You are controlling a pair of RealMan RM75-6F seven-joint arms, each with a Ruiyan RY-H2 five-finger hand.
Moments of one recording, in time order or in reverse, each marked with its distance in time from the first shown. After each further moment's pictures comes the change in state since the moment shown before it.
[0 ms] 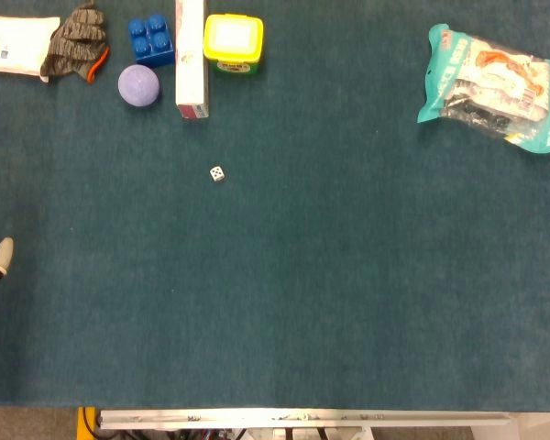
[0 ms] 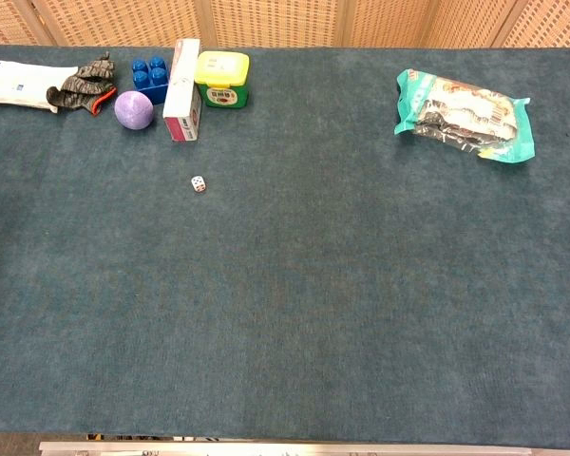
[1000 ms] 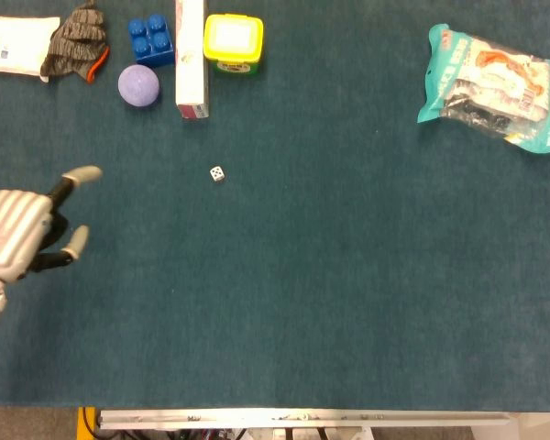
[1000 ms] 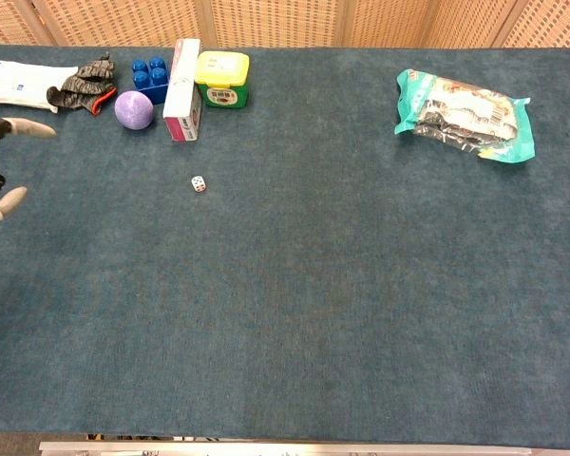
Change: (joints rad) left arm -0.271 0.061 0.017 0.061 0.077 -0.434 -0.186; right arm 0.019 0.036 0.050 -0.040 0.037 0.006 -0.037
